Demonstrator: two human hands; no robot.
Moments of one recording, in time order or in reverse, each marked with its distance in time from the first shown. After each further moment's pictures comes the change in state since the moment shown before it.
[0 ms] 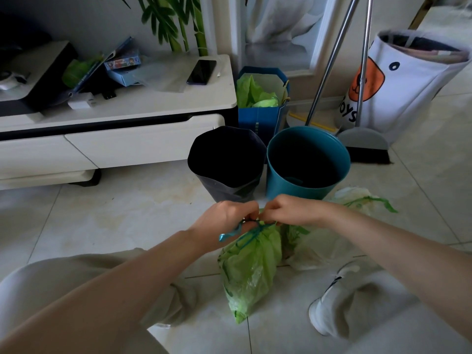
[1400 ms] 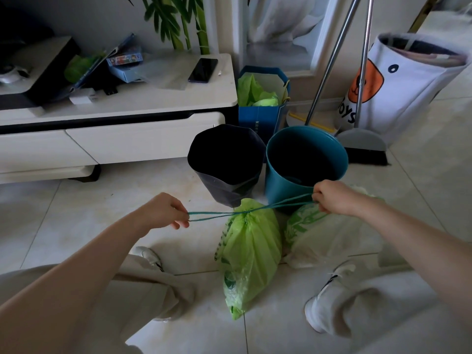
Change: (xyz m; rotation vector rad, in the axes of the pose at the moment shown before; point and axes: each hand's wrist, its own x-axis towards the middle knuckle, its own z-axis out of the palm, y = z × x) left_hand -0.054 -0.072 -0.047 -0.393 -0.219 -1.026; right_hand -0.034 0.050 -0.054 -0.321 0.326 0.341
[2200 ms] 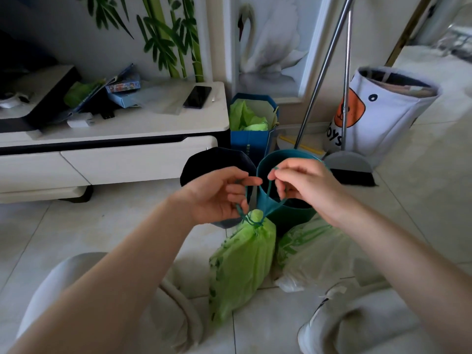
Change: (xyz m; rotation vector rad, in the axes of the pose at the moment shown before) left_hand -0.031 0.153 0.014 -1.097 -0.584 0.144; right_hand -0.063 -0.086 -0.055 0.915 0.155 -0.429
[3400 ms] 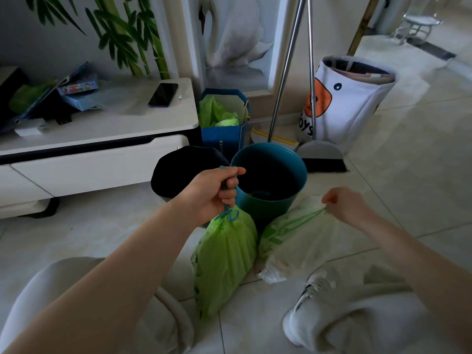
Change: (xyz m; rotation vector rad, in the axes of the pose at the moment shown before) left_hand 0.050 -0.020 0.029 0.070 0.154 0.175; right_hand -0.022 0.135 -0.130 -0.847 0.349 0.512
